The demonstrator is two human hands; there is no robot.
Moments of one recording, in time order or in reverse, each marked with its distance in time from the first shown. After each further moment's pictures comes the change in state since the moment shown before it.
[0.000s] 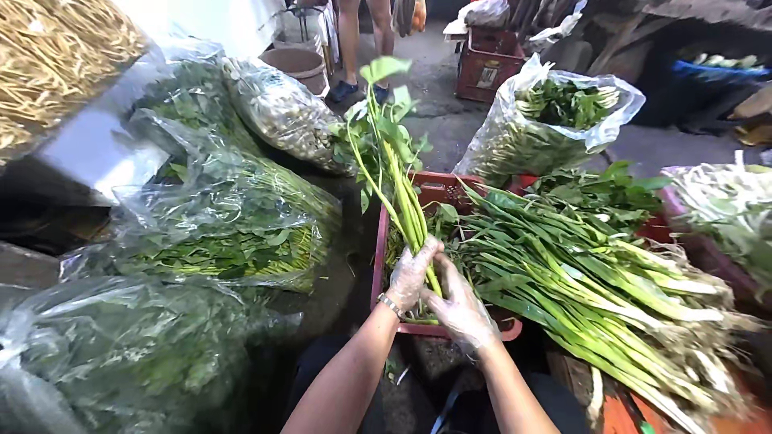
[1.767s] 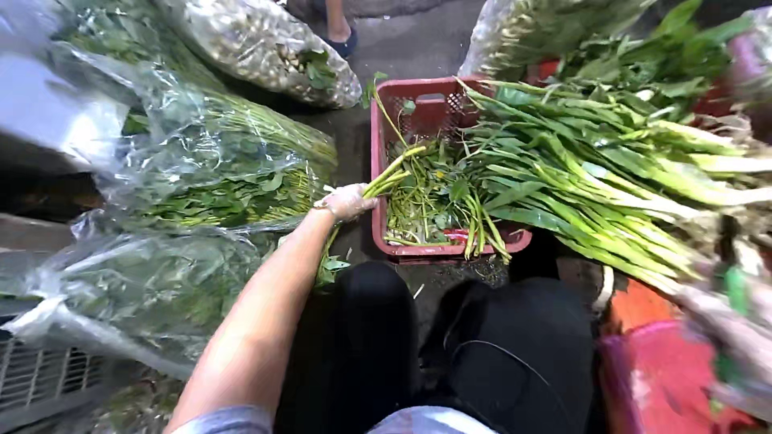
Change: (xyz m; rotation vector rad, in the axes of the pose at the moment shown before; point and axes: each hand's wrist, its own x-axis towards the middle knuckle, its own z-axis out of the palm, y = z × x) left_hand 0.055 -0.014 -0.132 1.384 -0.403 -0.309; right_hand -0.213 0.111 -0.199 0.066 0.335 0.444
